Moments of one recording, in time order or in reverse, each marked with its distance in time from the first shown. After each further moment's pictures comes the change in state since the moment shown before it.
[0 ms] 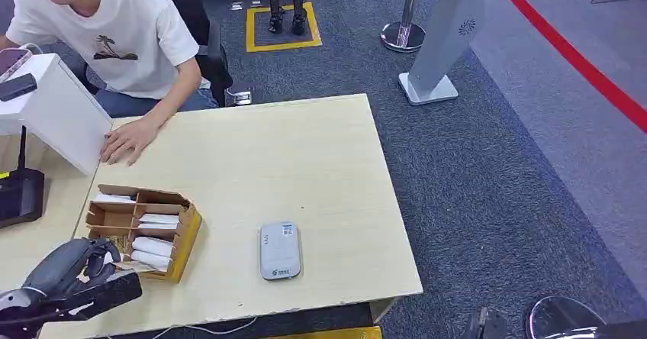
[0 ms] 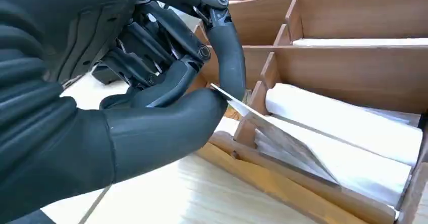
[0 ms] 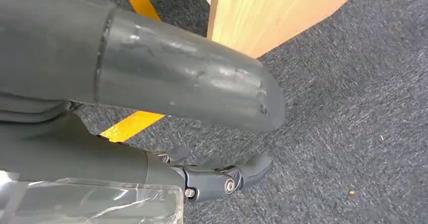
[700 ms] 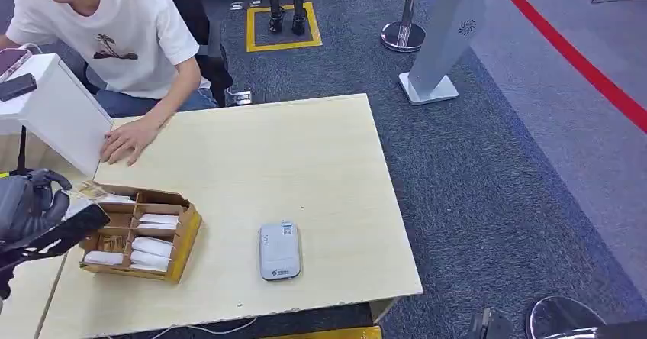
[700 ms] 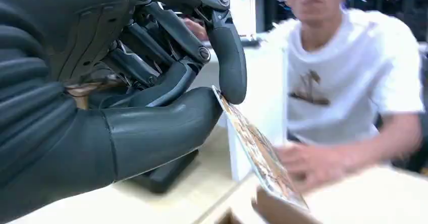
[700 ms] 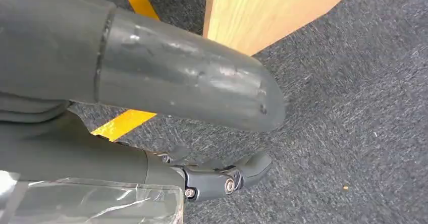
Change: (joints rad) left arm -0.216 -0.119 0.176 0.090 -0.166 0.209 -0.100; right arm 0.008 -0.001 -0.019 -0.023 0.021 0.006 -0.005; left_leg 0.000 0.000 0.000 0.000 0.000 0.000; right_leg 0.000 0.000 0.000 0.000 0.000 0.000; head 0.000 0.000
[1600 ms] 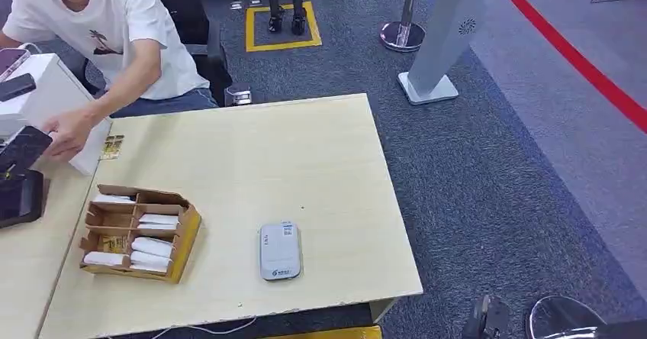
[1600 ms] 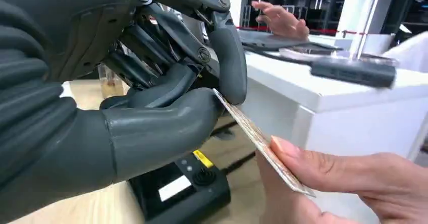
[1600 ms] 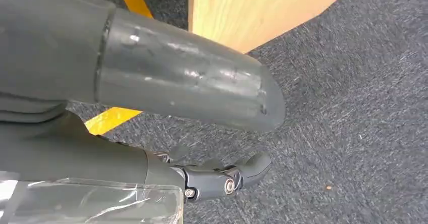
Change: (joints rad) left arm -0.449 -0.138 0.112 0.666 -0.135 0.158 -0.050; right arm -0.027 -0.010 0.029 -0.038 0.015 -0.018 0.043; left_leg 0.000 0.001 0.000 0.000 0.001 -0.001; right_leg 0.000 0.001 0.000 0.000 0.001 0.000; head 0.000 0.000
